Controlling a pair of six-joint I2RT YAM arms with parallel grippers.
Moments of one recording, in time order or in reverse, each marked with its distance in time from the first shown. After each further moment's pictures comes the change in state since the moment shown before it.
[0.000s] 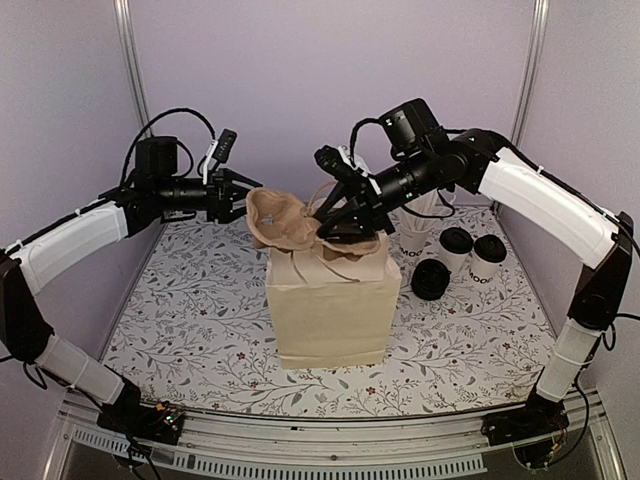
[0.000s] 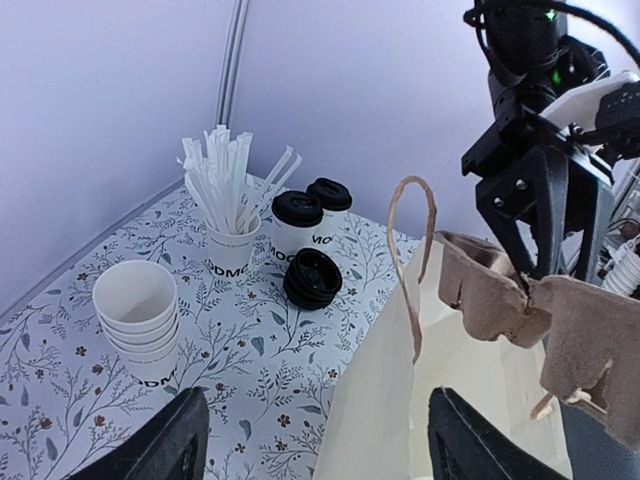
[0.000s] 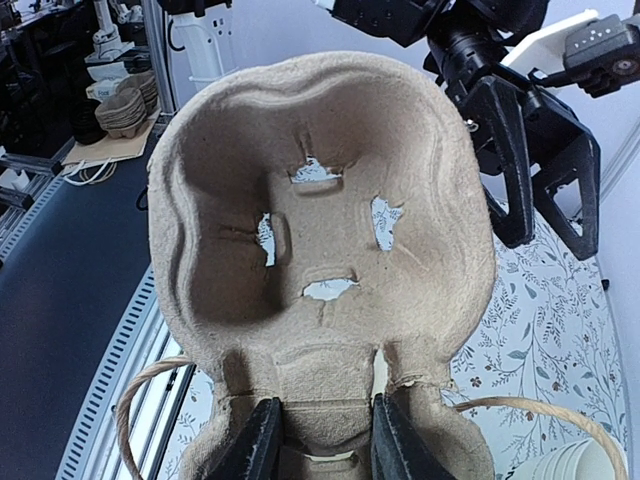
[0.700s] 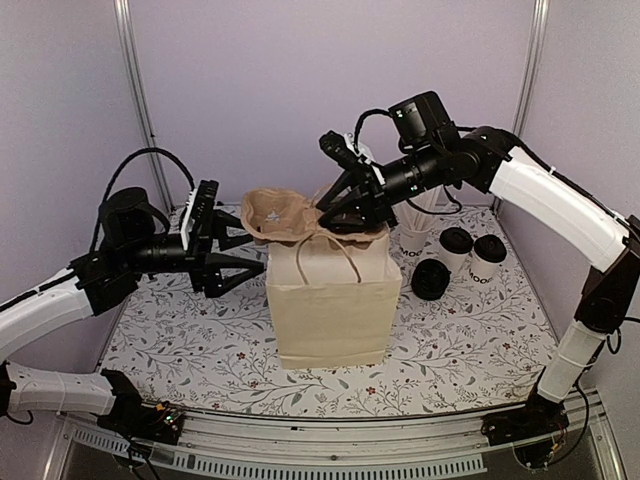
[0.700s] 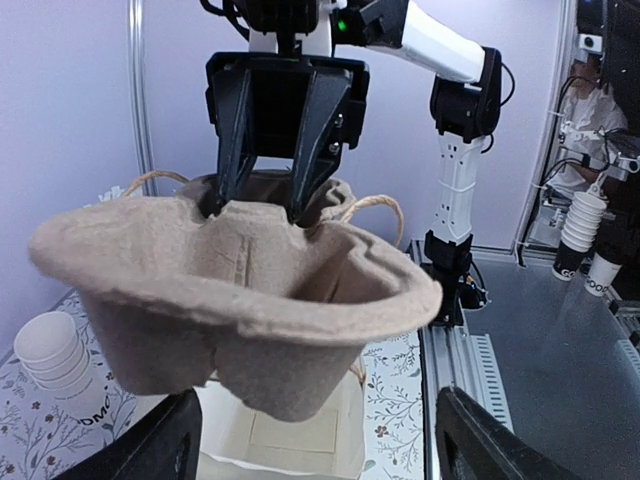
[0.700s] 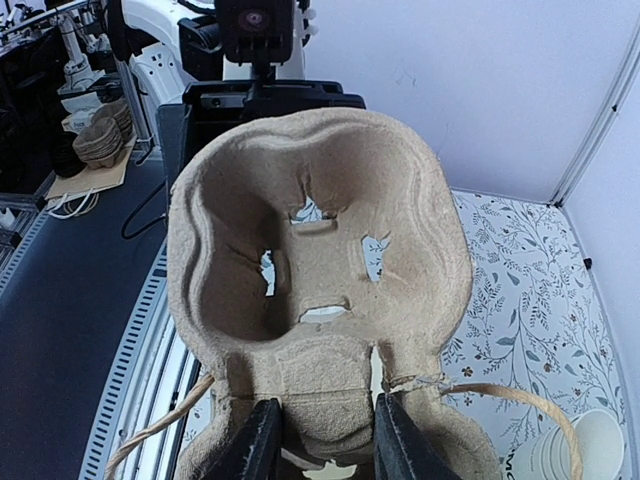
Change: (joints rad) left arm -0.275 -0.462 -0.421 0.195 -0.143 0.009; right arm 0.000 -0.042 -0.009 0.056 0.058 0.134
